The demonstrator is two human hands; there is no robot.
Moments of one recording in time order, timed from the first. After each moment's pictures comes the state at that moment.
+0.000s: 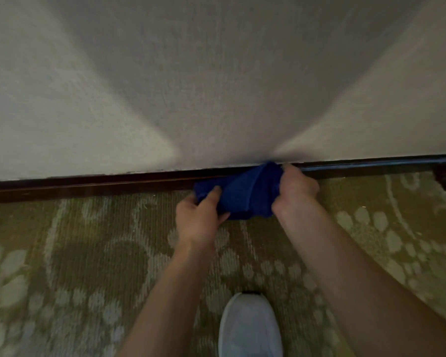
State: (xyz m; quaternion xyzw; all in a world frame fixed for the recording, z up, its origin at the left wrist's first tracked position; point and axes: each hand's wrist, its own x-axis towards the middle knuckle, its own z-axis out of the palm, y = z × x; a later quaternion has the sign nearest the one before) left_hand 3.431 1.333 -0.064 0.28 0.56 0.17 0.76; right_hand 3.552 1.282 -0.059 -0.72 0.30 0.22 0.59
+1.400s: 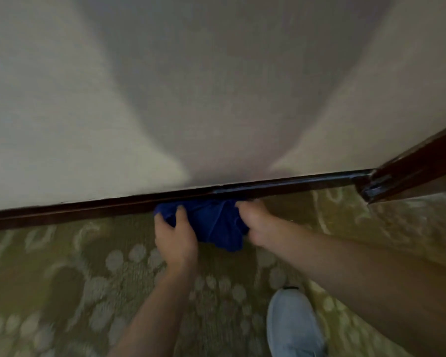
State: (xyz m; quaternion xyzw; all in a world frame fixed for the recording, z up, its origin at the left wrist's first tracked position) left_hand 3.493 1.250 -0.059 0.46 0.62 0.24 0.58; right_hand 3.614 1.190 -0.057 -0.75 0.17 0.42 0.48
